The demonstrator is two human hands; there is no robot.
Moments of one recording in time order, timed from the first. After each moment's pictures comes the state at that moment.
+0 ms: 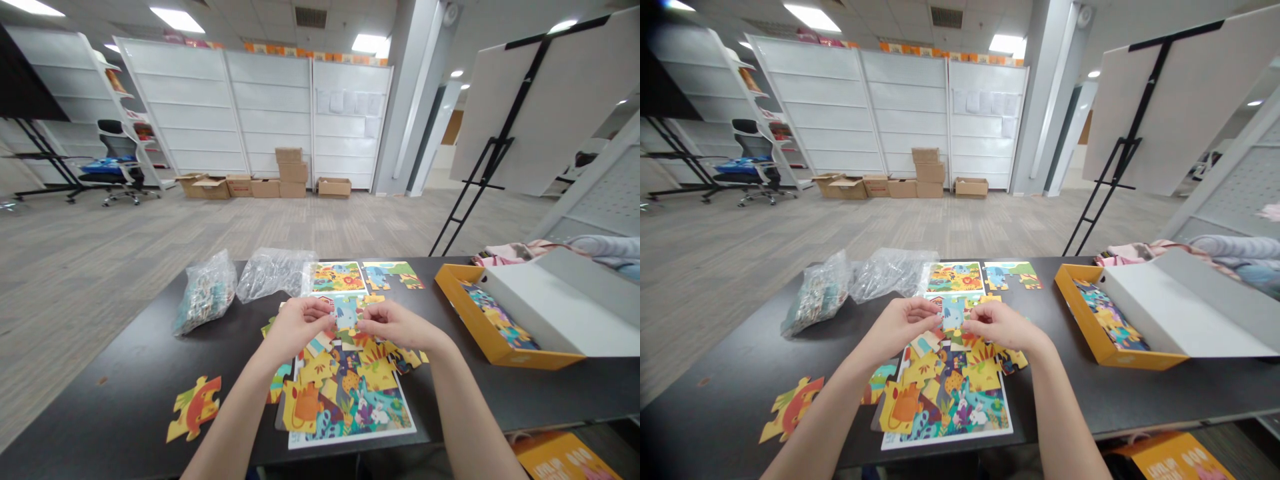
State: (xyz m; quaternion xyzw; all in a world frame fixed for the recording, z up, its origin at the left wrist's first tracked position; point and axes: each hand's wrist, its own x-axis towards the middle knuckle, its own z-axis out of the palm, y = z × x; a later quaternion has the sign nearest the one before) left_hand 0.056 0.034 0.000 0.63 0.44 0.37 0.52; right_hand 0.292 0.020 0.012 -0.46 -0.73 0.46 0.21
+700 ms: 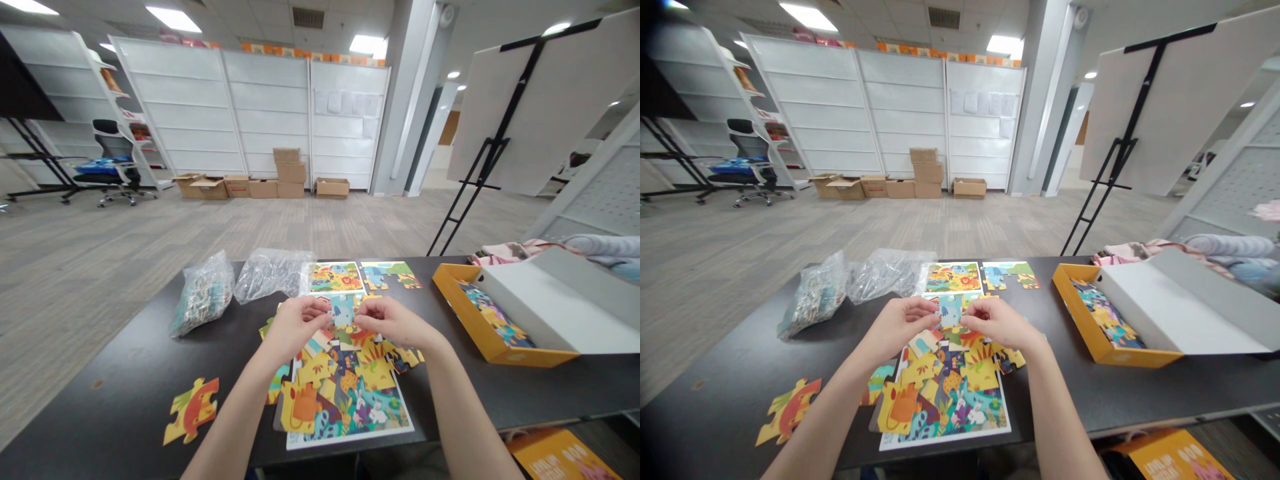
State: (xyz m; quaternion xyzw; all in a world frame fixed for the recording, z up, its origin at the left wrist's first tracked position) left_hand 0.056 0.038 -0.006 0.65 0.45 0.38 0.48; right_hand 0.292 0.024 0.001 -0.48 -0.71 0.44 0.26
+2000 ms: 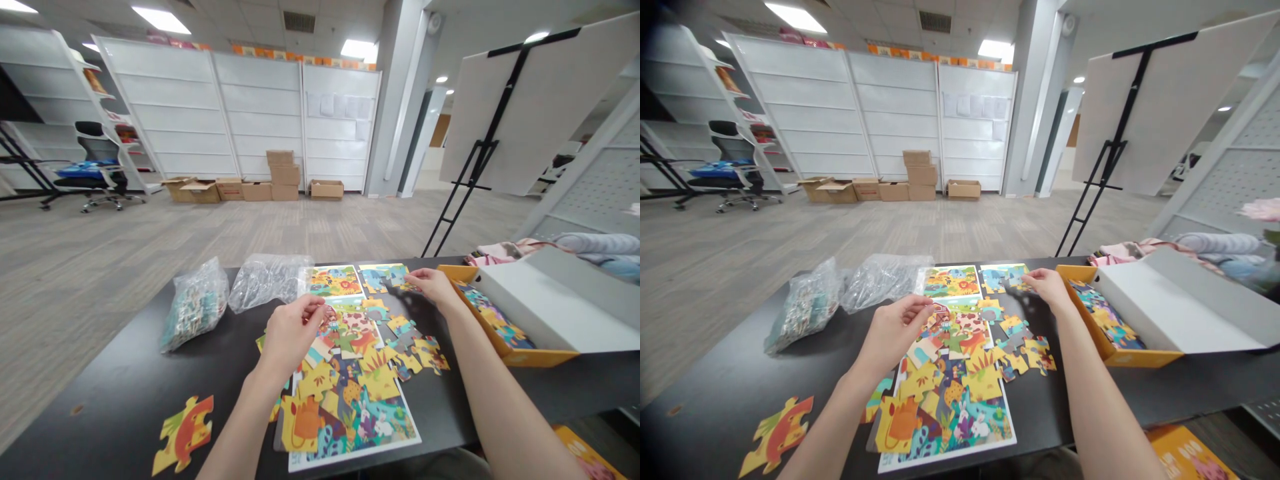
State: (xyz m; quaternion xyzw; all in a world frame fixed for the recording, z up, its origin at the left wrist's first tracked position) left_hand 0.057 0.043 -0.014 0.71 0.50 0.41 0.26; right_hand 0.417 0.098 -0.033 -0.72 -0.48 0.22 0.45
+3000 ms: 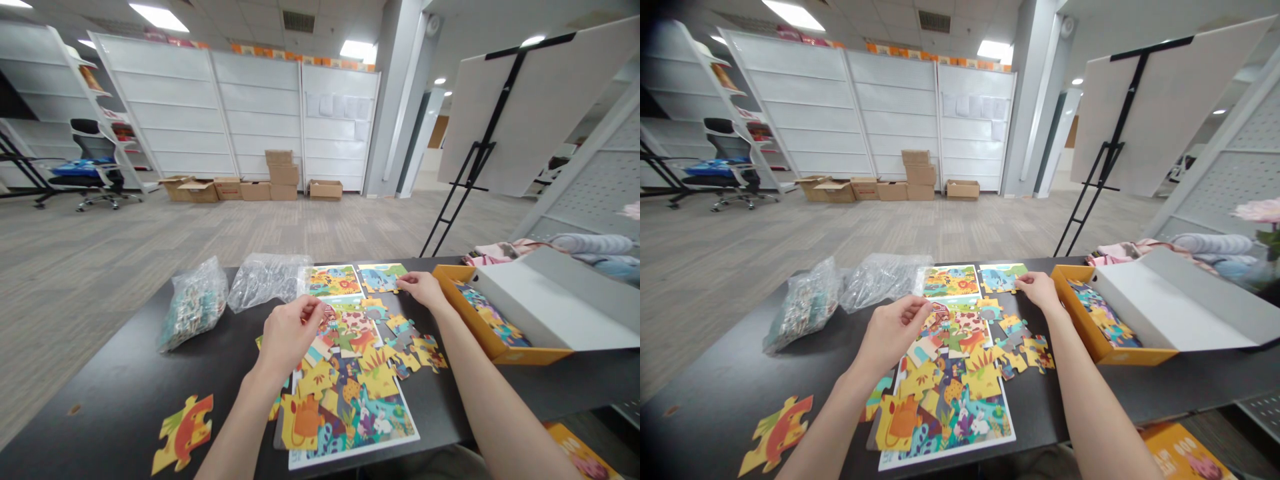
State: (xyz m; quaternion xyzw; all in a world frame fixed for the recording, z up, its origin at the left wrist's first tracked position) left_hand 0.055 0.040 -0.012 0.73 0.51 0.40 0.22; right_hand 0.419 0.110 -0.054 -0.75 -0.57 0.09 0.32
